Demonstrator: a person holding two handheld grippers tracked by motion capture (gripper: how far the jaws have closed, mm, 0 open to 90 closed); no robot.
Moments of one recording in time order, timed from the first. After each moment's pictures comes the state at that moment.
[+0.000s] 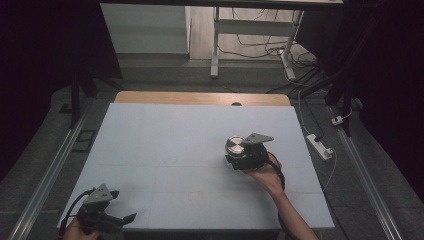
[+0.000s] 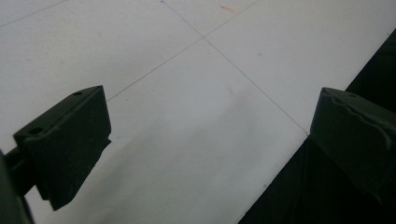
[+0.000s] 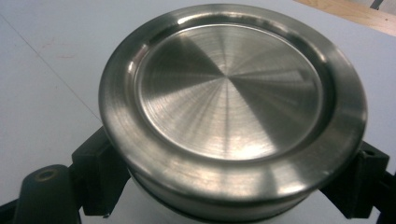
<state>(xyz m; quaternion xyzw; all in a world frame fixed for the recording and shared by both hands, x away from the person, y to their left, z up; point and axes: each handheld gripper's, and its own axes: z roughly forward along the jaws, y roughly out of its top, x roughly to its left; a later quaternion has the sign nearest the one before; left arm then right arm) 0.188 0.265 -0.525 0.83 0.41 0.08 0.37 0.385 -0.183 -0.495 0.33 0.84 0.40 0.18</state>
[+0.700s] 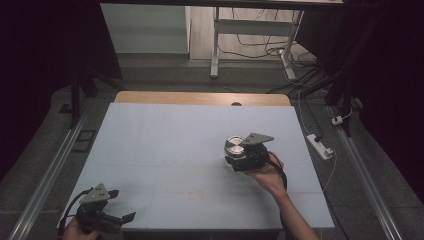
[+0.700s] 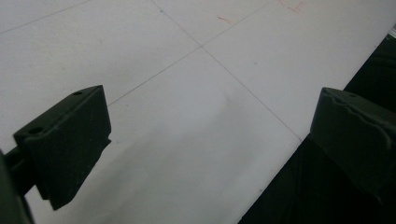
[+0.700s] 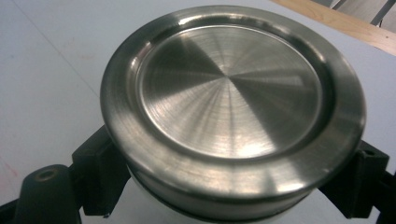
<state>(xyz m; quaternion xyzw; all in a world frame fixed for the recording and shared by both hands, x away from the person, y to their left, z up) 0.188 0.268 -0.524 0.82 0.41 0.08 0.39 0.375 -0.180 -0.479 0.30 0.85 0.40 0.19</state>
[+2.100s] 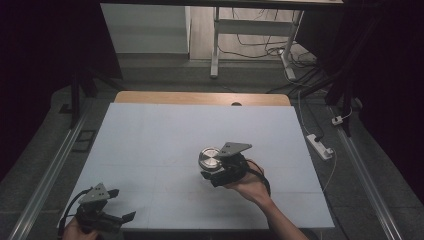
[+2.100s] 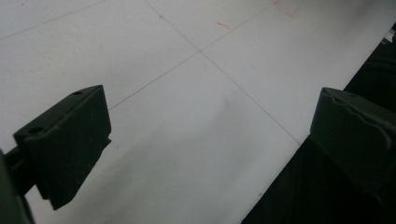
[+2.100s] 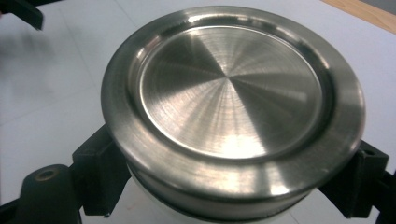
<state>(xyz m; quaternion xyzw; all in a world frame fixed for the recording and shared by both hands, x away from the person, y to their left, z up) 0.188 0.270 -0.524 0.82 0.41 0.08 0.40 0.330 -0.119 -0.464 0.22 0.87 0.43 0.11</state>
